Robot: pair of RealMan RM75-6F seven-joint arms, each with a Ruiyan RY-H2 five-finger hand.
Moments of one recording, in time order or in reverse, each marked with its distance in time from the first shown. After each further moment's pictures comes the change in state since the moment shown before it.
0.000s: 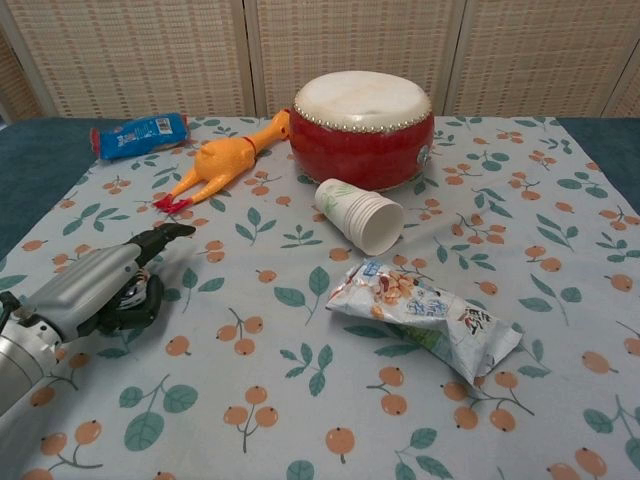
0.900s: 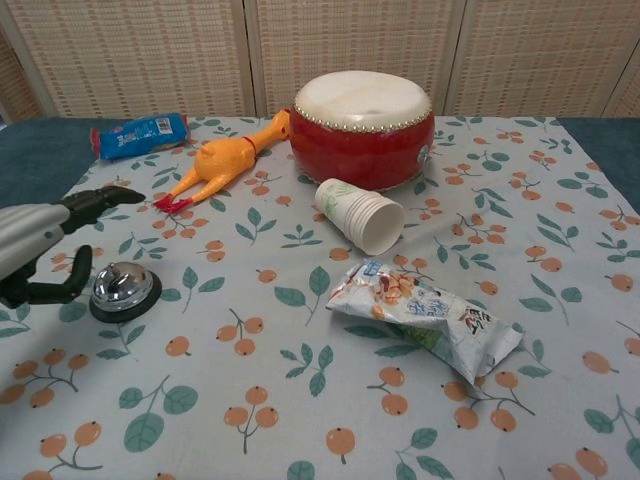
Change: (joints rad) left arm 0.045 0.345 -0.009 -0.459 0.056 0.039 0.266; right arm -0.022 -0.012 0.013 0.004 -0.012 0.059 -0.019
